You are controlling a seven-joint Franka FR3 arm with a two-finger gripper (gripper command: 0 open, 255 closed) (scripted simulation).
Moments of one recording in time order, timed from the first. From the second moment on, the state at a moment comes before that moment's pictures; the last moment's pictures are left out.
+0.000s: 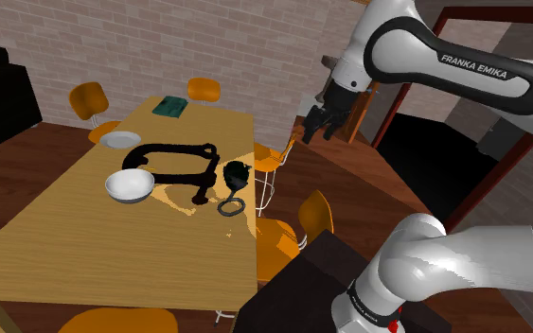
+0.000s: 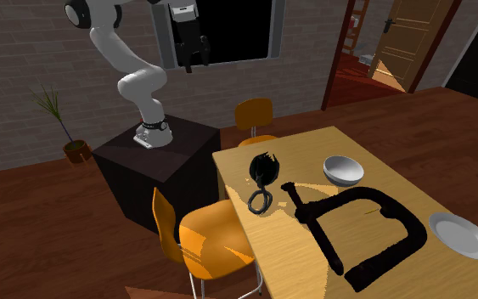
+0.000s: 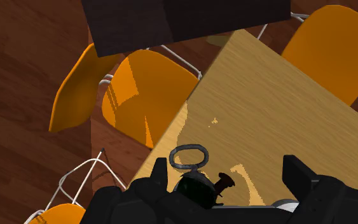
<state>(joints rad) 0.01 -0.81 -0.05 -2.37 -0.01 1.70 0.12</state>
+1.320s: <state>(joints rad) 0.02 -0.11 -0.21 -2.12 0.05 2.00 -0.12</state>
